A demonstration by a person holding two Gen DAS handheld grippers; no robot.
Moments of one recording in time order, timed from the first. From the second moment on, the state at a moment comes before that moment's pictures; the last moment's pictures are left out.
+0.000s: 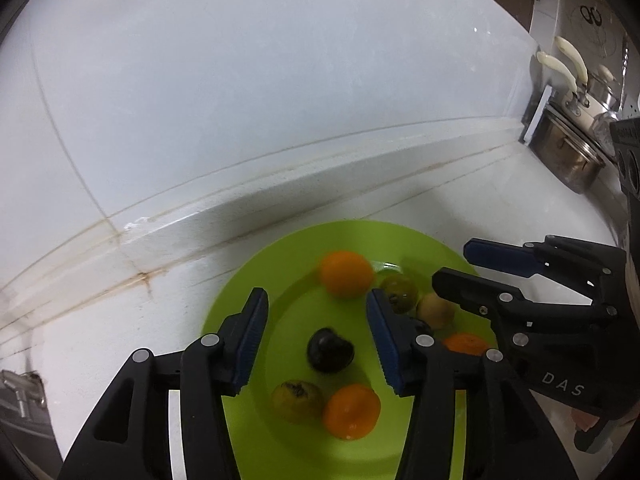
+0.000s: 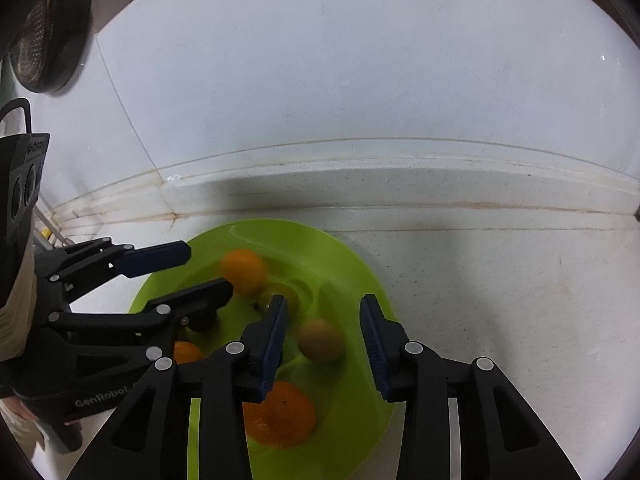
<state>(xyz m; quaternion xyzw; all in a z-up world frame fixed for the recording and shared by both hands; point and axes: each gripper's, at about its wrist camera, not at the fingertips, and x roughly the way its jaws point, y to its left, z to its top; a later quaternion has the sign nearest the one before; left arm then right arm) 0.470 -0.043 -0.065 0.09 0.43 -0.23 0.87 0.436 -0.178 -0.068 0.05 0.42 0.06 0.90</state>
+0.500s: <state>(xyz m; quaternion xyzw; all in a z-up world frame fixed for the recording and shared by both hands) 0.420 -0.018 -0.021 0.10 0.38 -0.19 0.90 0.384 -0.162 -0.022 0.03 0.37 0.06 0.93</state>
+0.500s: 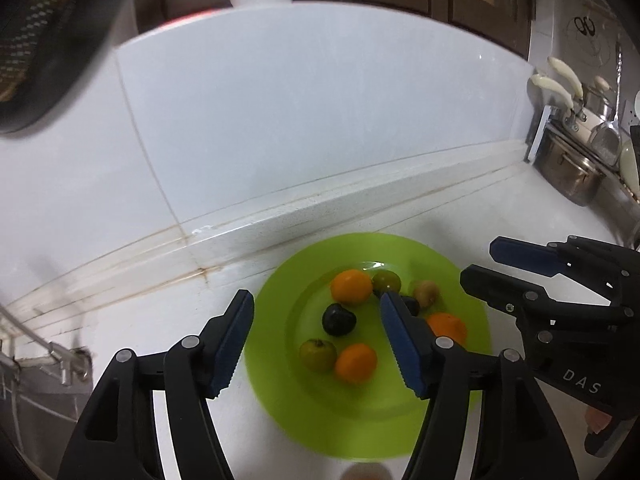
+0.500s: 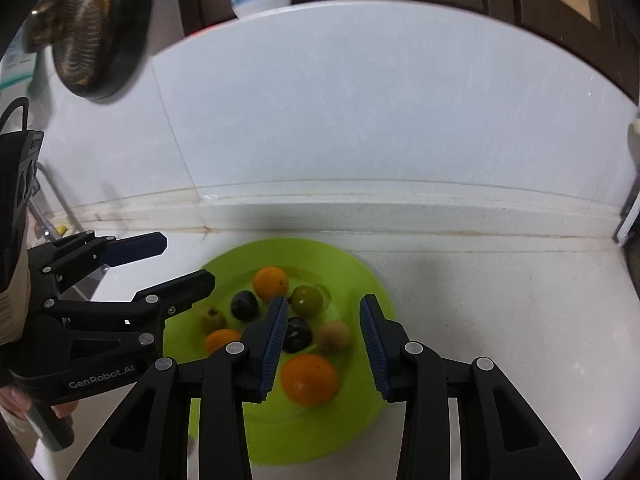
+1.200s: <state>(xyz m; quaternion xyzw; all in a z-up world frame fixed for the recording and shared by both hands) 0.323 0.038 0.027 0.09 0.32 -0.14 0.93 0.299 -0.117 0.018 0.01 0.32 0.10 0.94</state>
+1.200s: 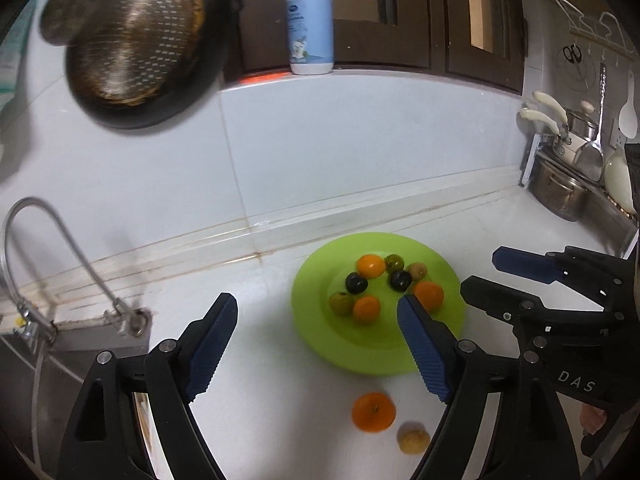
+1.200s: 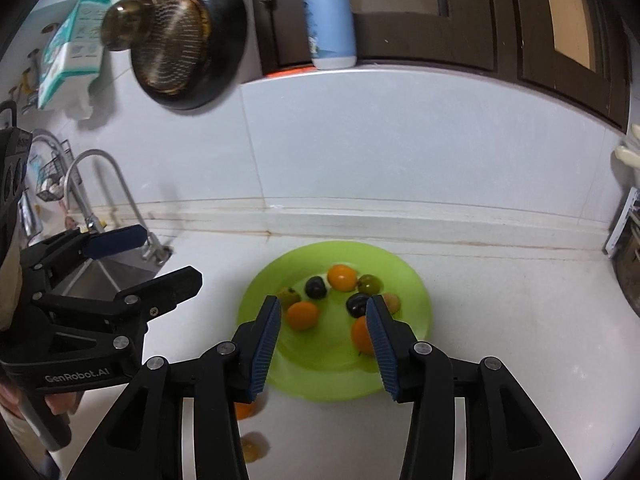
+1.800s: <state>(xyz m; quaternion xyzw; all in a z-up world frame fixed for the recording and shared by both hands) 0.272 0.084 0.002 0.08 0.34 -0.09 0.93 0.267 -0.074 -0.003 -0.01 0.35 0.14 0.93</state>
